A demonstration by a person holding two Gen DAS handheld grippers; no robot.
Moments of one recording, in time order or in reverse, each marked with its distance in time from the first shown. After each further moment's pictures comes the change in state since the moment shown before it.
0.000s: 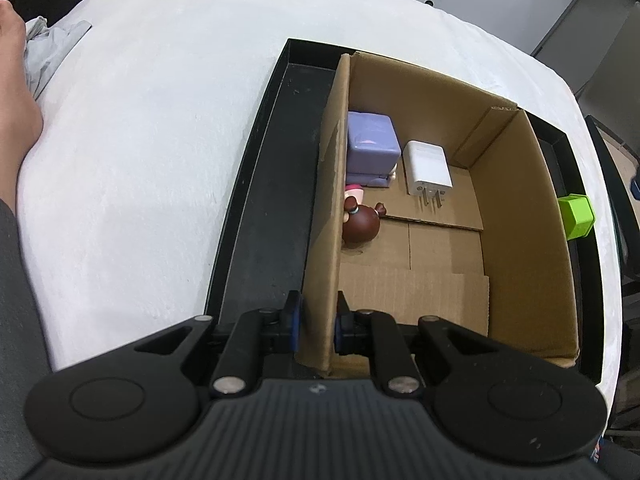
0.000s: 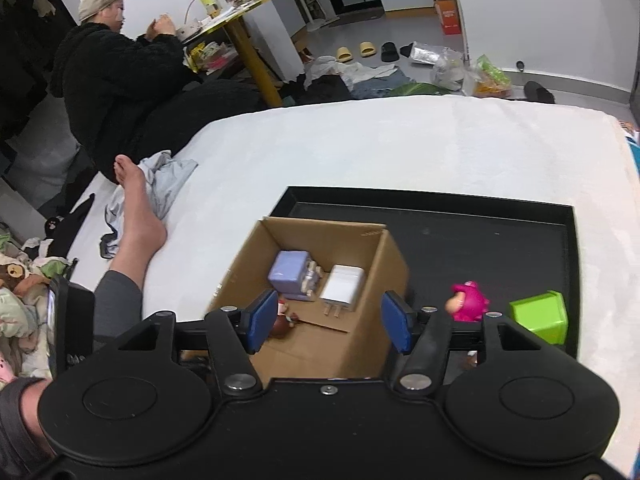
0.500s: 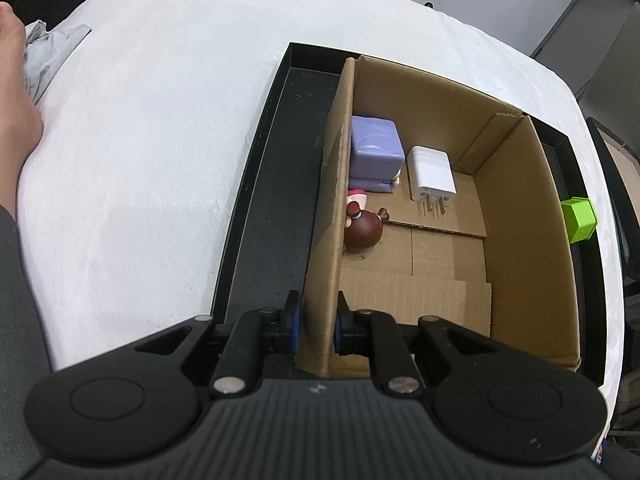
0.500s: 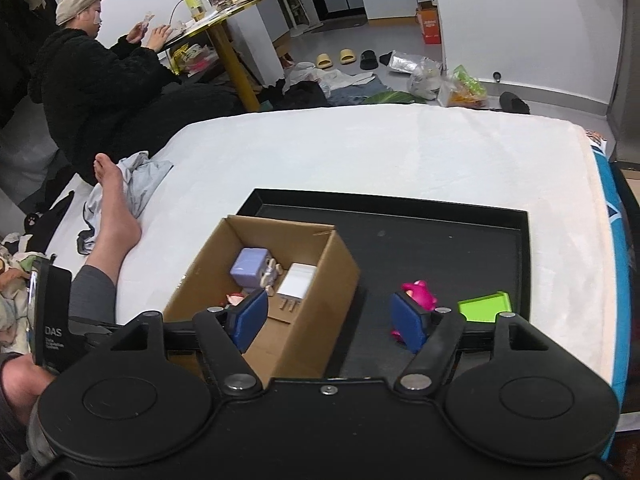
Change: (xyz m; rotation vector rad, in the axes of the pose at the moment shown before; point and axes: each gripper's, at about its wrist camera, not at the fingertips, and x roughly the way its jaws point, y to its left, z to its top) left arm 0.000 0.004 0.002 0.002 -0.008 -0.003; right arm -0.019 -0.022 -0.005 -0.019 -0.019 -0.070
